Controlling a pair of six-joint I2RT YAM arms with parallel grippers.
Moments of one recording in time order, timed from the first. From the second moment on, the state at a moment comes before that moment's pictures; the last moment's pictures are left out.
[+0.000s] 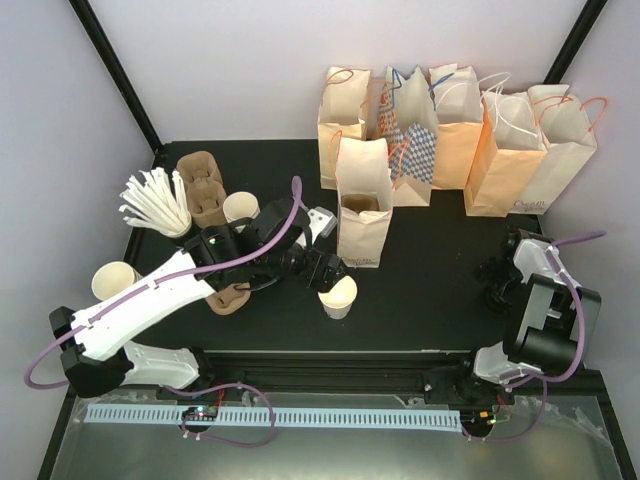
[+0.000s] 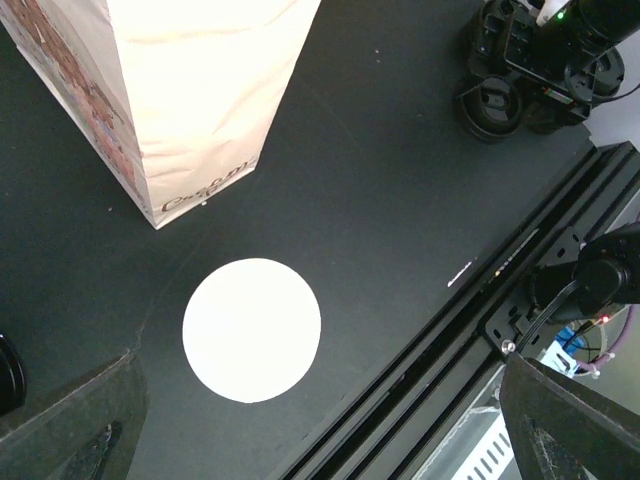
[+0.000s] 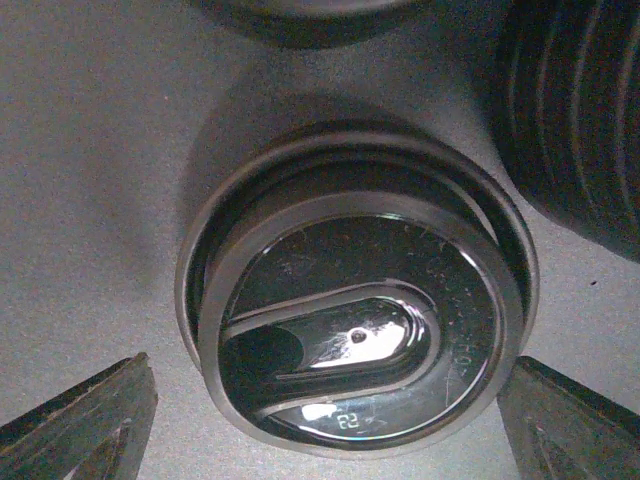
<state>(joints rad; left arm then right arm) -0.98 1.25 1.39 -0.92 0.05 -0.45 -0.34 1.47 0.84 -0.91 0.10 0.67</state>
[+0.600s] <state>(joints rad) -0.95 1.27 1.39 -0.92 0.05 -0.44 -0.36 1.48 0.91 -0.92 0.08 0.64</state>
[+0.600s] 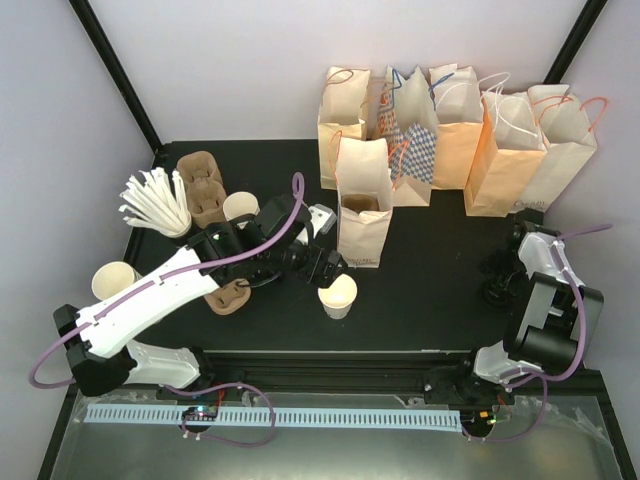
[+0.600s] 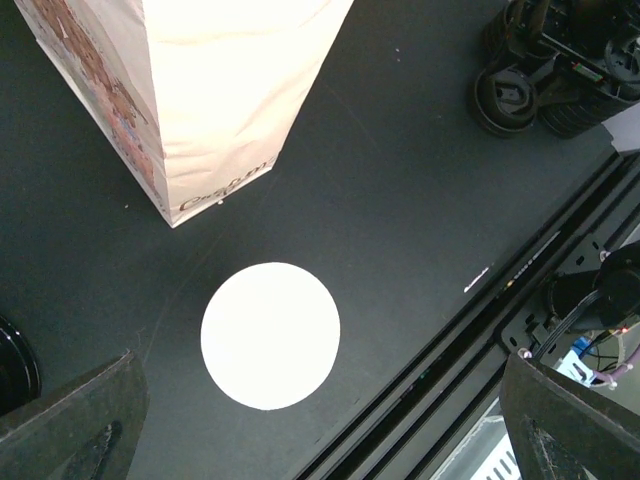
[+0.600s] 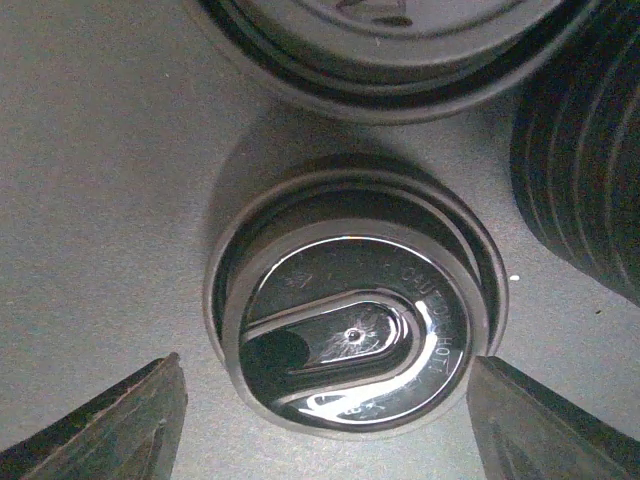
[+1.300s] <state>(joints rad) -0.93 1.31 1.39 -0.91 0.07 -0.43 -0.36 1.58 0.96 -0.94 0.10 0.62</state>
